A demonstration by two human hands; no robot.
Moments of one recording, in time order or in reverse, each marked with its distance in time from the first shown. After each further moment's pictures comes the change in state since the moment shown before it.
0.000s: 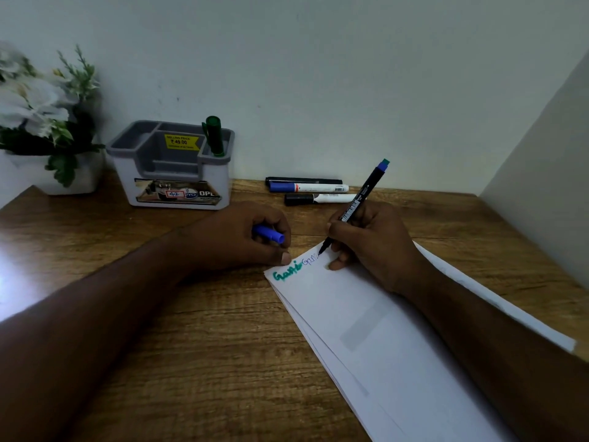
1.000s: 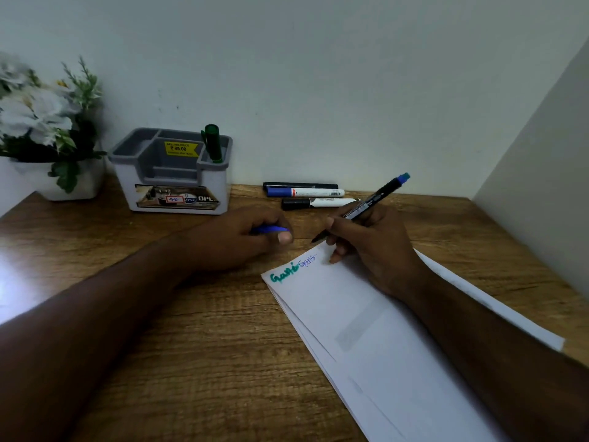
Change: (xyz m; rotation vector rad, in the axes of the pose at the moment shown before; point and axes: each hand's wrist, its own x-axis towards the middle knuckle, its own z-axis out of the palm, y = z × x) left_hand 0.000 -0.002 0.000 0.024 0.008 0.000; right_hand 0.005 0.007 -0.004 0.156 0.008 -0.126
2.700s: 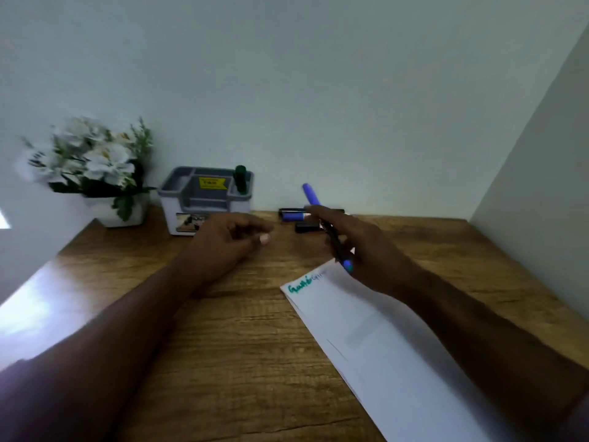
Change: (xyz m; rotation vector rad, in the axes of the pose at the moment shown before) left_hand -0.037 -0.004 -0.019 -0.138 0.482 0.036; right_hand -0.008 -0.039 0.004 -0.822 -0.311 -0.553
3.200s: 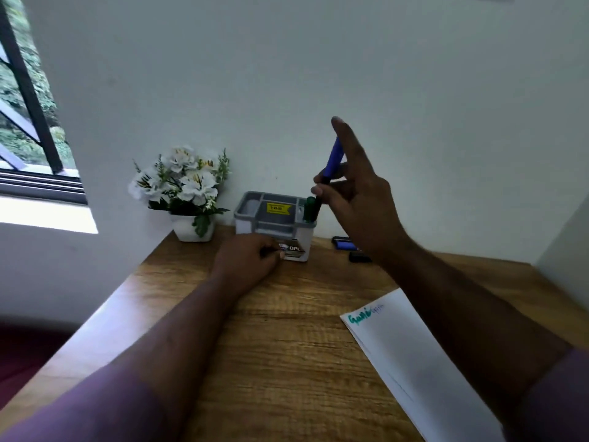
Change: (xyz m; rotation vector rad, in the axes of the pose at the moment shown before) left_hand 0.003 -0.050 -0.044 0.481 0.191 -0.075; right_hand 0.120 -0.064 0.024 0.283 0.372 -0.126
